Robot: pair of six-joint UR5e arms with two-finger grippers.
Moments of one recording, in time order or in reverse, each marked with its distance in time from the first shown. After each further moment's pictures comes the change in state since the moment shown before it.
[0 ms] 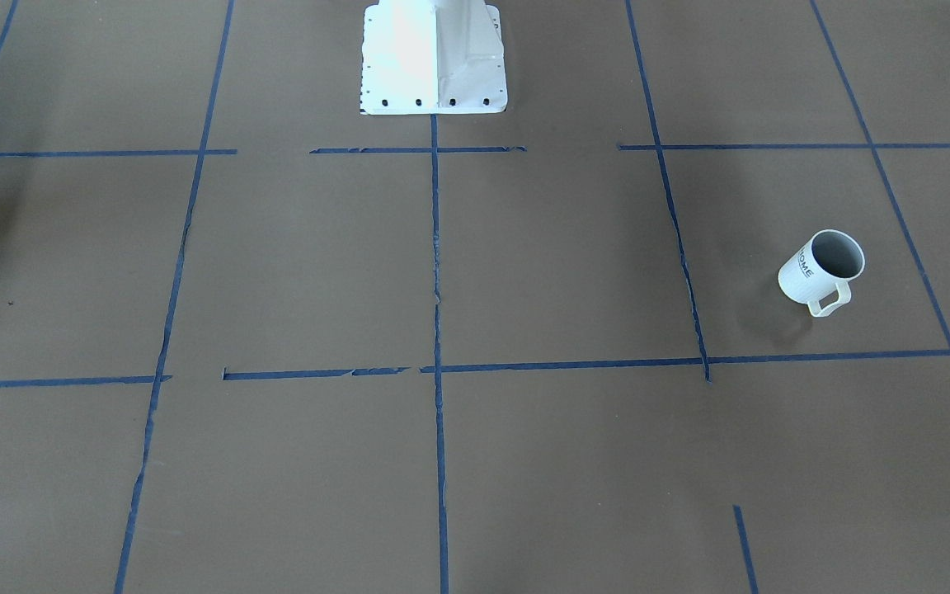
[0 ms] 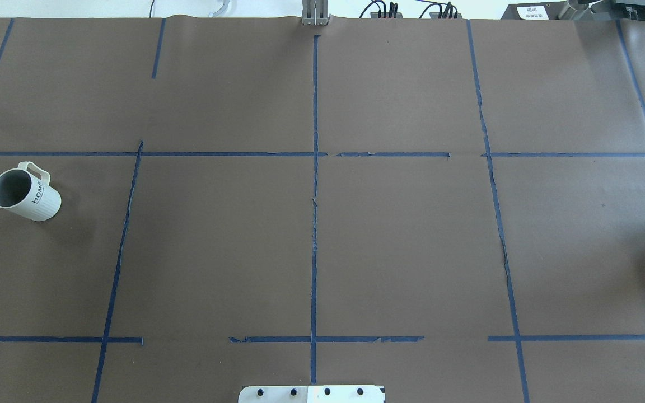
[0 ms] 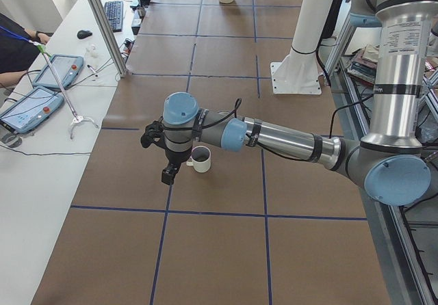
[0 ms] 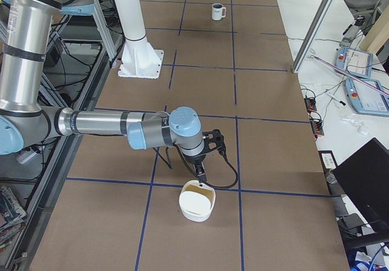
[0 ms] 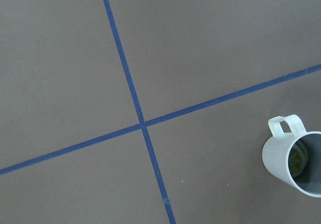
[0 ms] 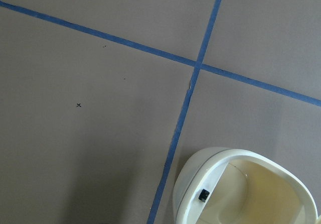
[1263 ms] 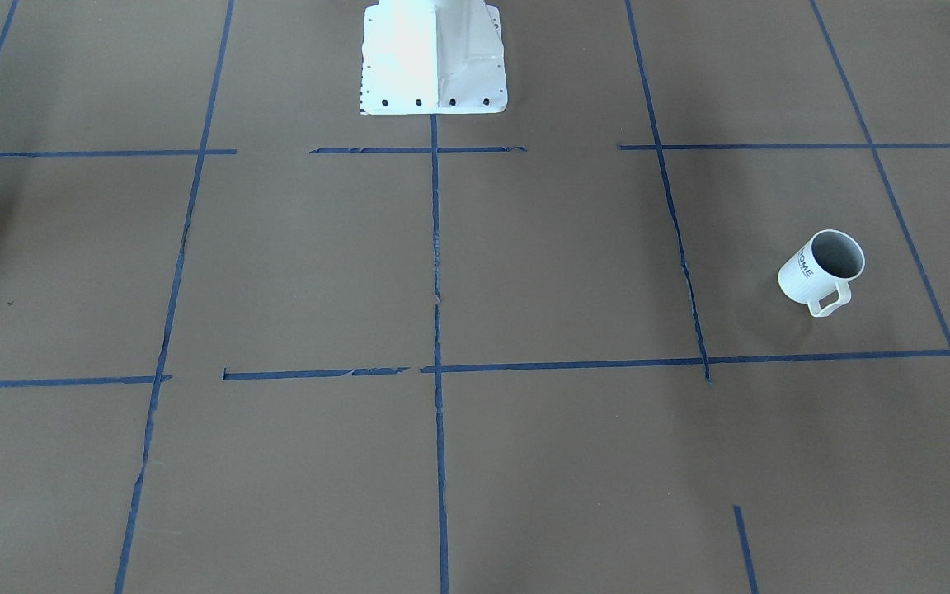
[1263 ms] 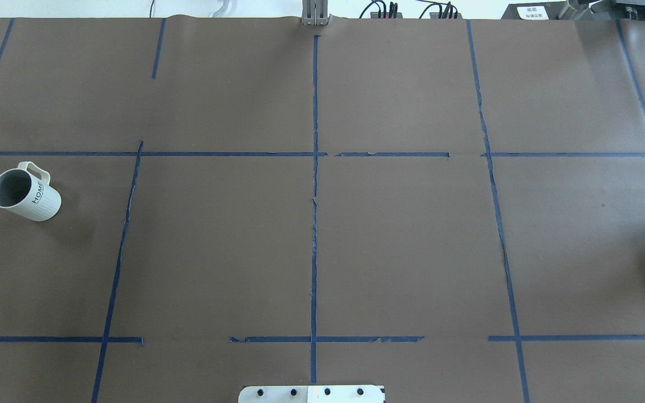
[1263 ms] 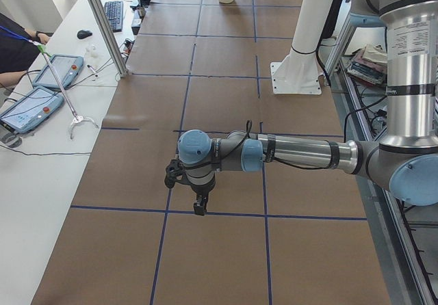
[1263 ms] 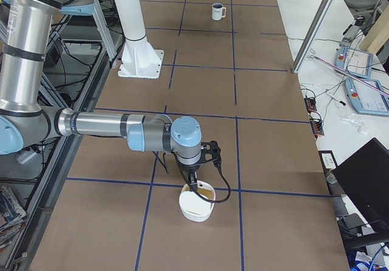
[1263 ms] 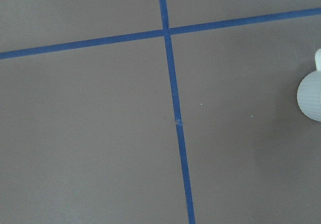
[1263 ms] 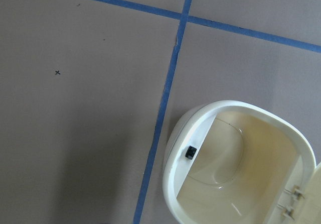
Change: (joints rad) left arm 0.000 0.115 0.037 0.159 -0.023 0.001; right arm 0.002 -0.001 -0.024 -0.147 -0.022 -0.043
